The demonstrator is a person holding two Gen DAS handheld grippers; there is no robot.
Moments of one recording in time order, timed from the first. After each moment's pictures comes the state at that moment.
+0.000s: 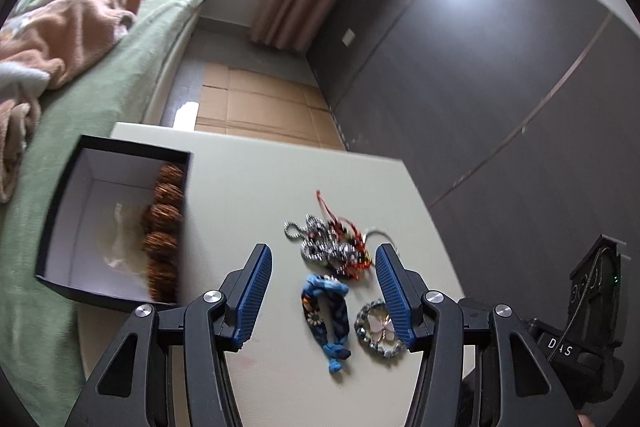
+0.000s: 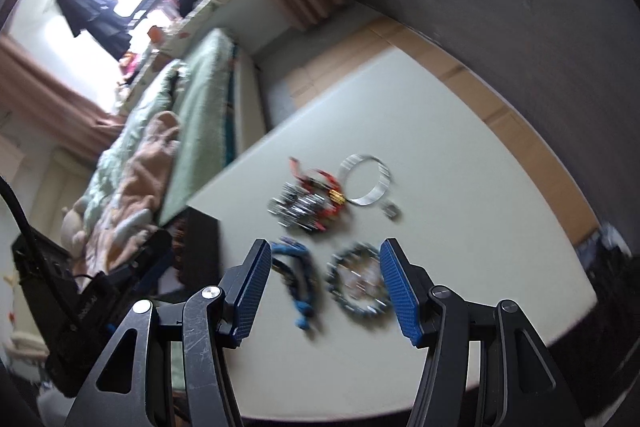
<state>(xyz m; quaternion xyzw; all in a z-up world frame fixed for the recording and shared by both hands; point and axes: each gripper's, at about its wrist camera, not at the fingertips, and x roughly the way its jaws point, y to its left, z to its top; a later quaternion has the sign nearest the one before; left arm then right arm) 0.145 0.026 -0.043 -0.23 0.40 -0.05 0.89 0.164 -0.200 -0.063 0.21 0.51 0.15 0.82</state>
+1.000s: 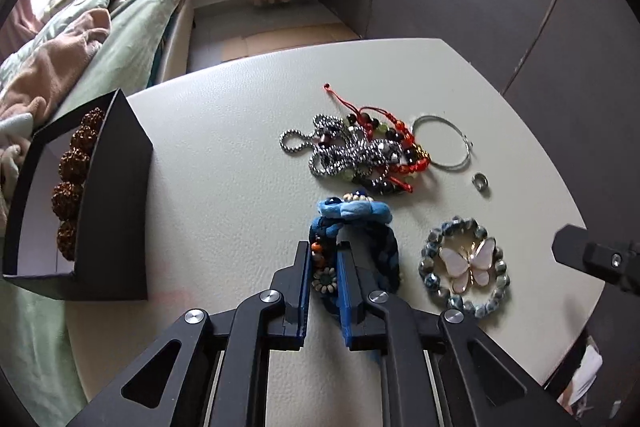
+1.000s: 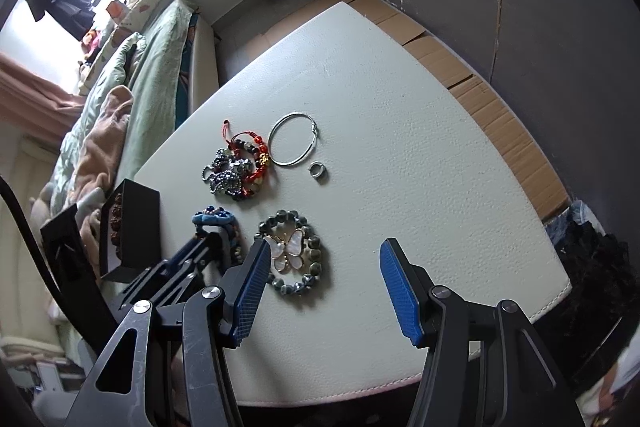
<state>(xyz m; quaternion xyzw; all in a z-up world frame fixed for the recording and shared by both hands) 0.165 -0.041 -0.115 -0.05 0.50 0.01 0.87 0.171 -0.214 -0.091 0.17 0.56 0.13 0.80</state>
